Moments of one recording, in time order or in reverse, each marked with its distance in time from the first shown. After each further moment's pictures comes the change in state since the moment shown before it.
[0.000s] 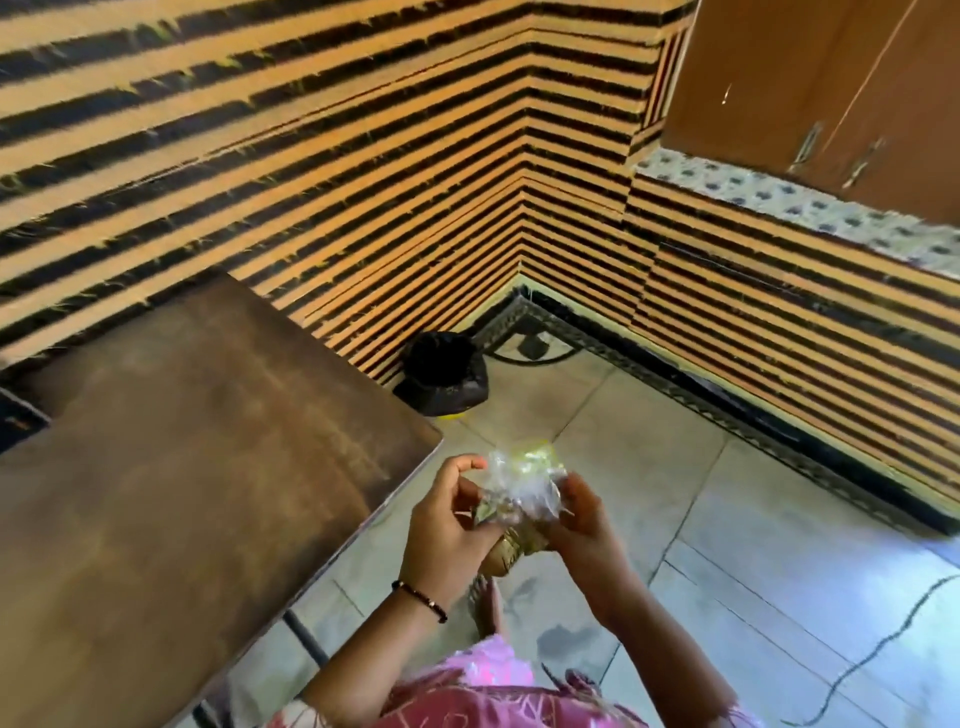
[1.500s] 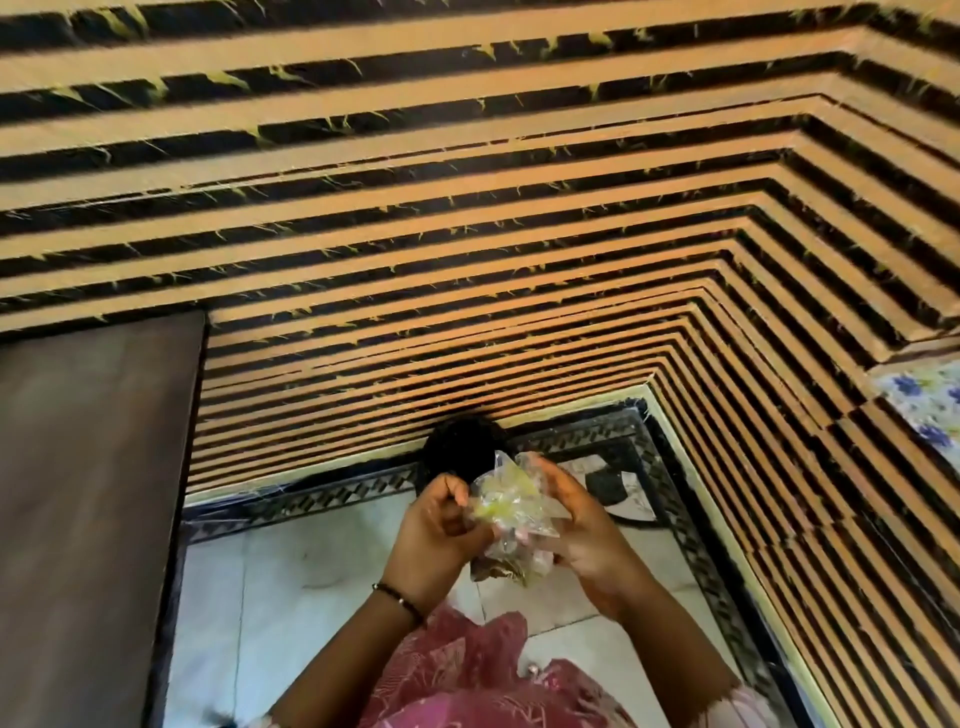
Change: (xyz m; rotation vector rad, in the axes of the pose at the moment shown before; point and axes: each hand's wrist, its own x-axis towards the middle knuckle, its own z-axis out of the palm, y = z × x) left_hand 0.465 -0.013 0.110 -0.363 0.442 -0.383; right_hand 0.549 -0.154 -0.088 -0.394 -0.711 0.286
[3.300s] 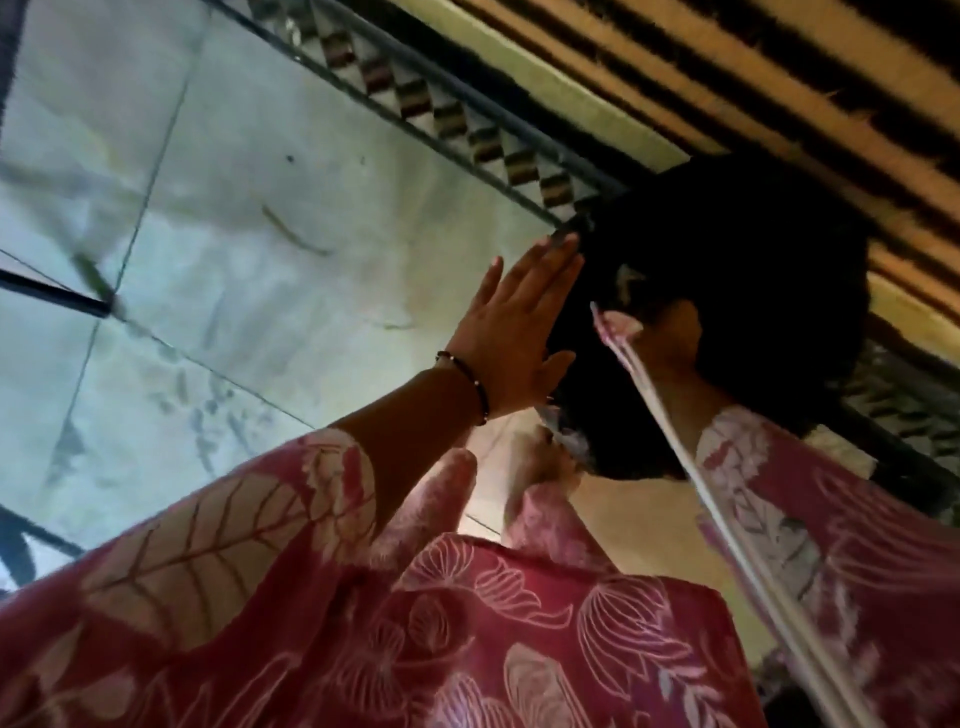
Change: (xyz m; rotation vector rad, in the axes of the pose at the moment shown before) left_hand 0.355 -0.500 -0.085 0.865 0.150 -0.322; right_hand 0.611 0.449 0.024 -1.145 -0.122 0.409
